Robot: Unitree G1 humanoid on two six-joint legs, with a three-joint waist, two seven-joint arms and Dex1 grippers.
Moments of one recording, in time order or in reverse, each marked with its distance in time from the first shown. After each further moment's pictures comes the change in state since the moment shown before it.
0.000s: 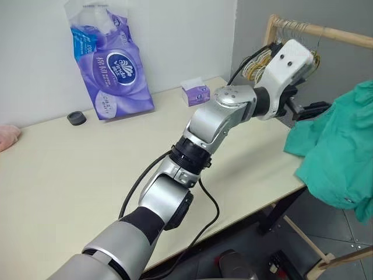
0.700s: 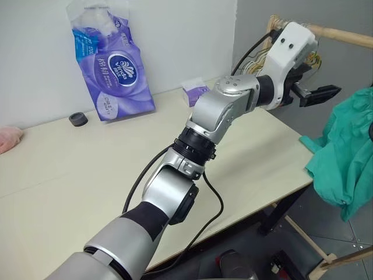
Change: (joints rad) left arm -0.084 -0.032 0.087 0.101 -0.051 -0.012 -0.008; right arm -0.168 0.104 0.062 0.214 -0.023 0.062 -0.004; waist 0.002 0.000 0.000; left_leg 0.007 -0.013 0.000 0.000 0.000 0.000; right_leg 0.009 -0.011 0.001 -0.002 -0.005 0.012
